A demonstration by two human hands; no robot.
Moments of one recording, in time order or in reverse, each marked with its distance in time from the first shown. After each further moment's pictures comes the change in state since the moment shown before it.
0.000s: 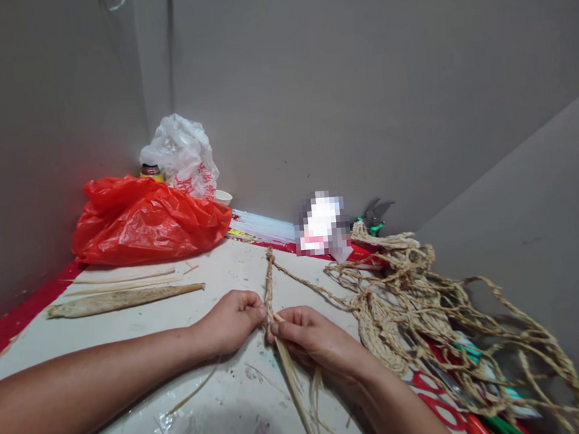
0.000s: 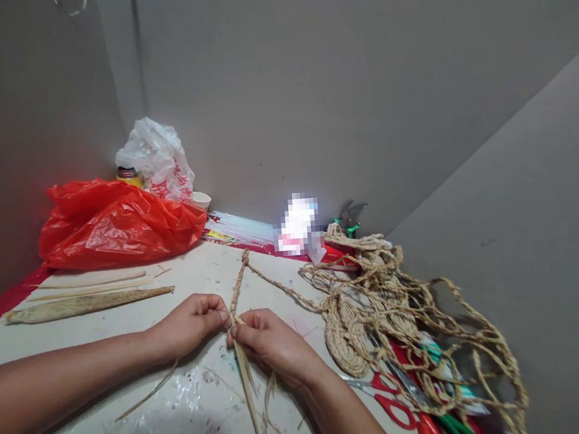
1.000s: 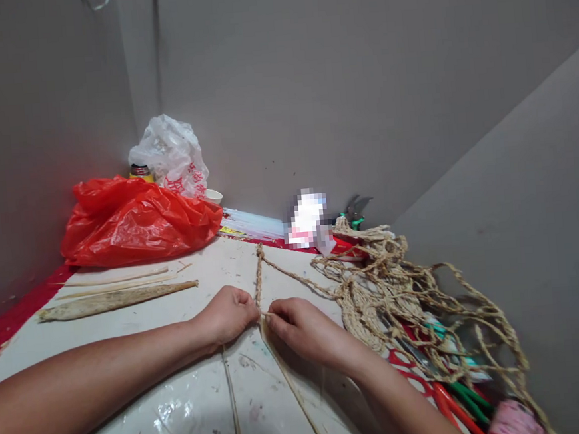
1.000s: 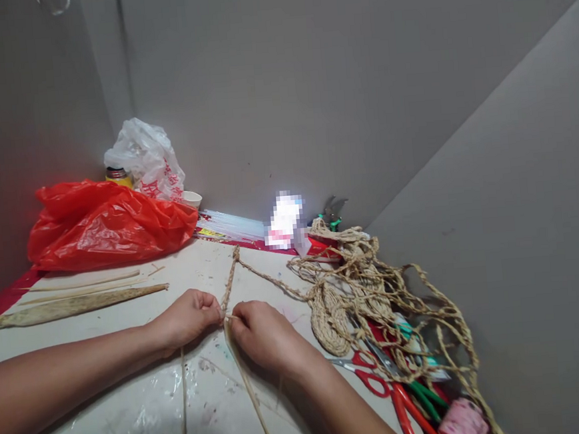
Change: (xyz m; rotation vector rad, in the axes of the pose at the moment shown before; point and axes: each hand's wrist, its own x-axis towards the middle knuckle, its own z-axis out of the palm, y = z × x) left_hand -0.002 0.005 0.006 0.071 0.101 -0.195; right_hand -0.014 -0.018 0.004 -0.938 0.297 -0.189
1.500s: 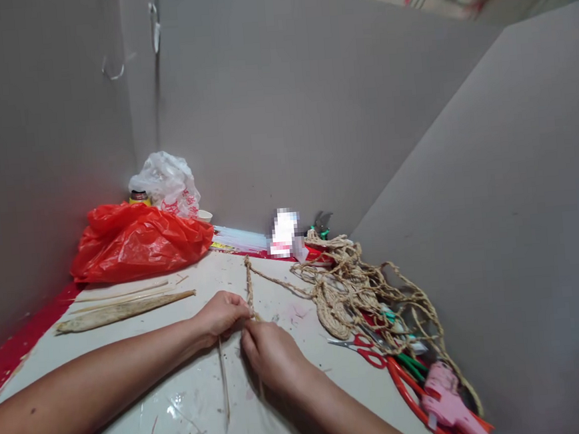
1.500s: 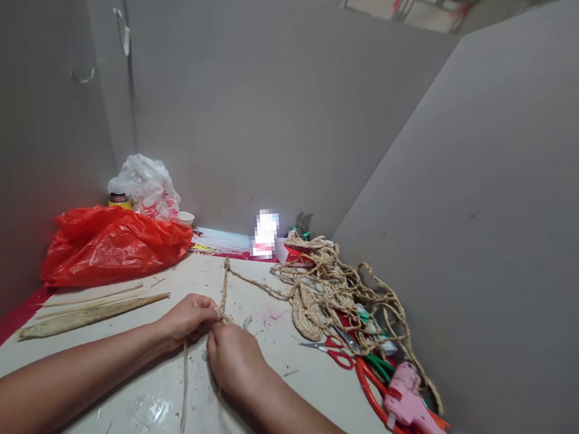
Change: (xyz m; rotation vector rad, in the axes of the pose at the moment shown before) left_hand 0.005 -0.006 -0.011 -0.150 -0.144 0.036; right_hand -0.026 -0.044 0.051 -0.229 0.184 0.083
